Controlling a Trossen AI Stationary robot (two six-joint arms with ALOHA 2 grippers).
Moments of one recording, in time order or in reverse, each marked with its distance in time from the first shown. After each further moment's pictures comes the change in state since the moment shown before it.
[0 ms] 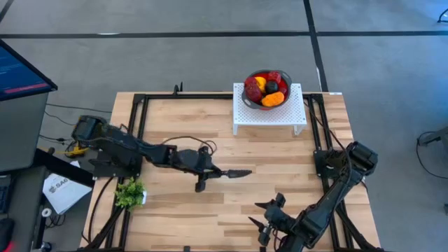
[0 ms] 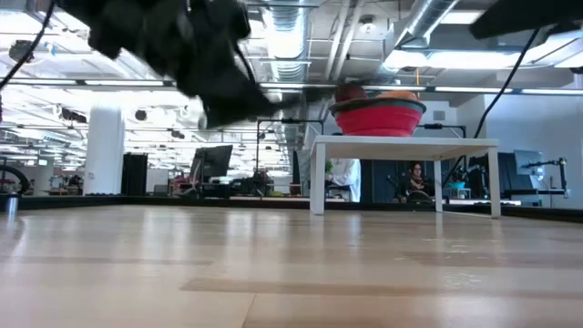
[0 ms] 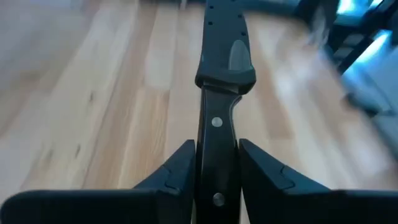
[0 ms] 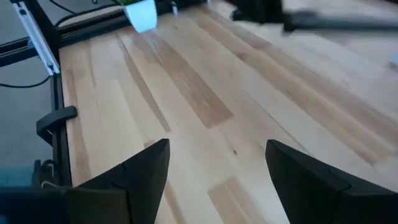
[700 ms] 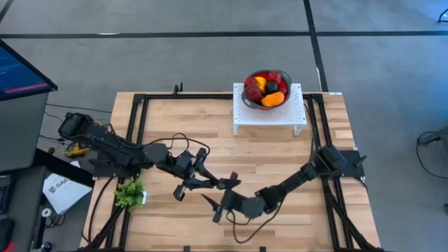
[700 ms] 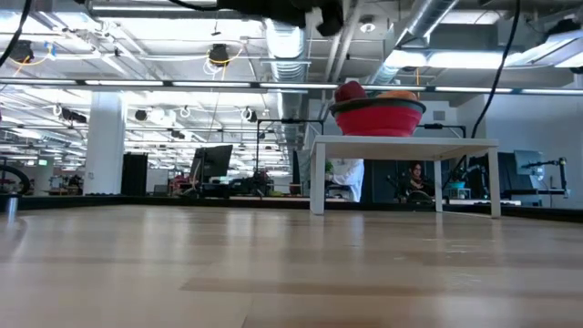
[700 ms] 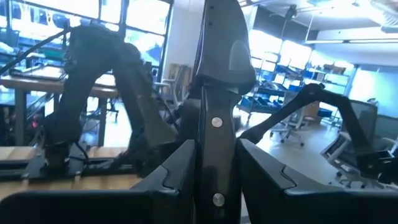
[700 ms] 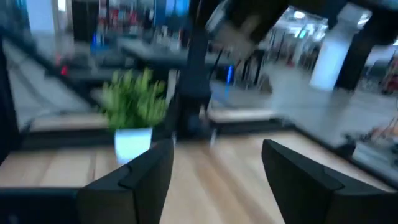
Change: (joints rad) left arm -0.112 -0.184 0.000 0.473 0.164 0.019; right arm -0.372 0.241 -0.001 1.381 -0.092 -1.322
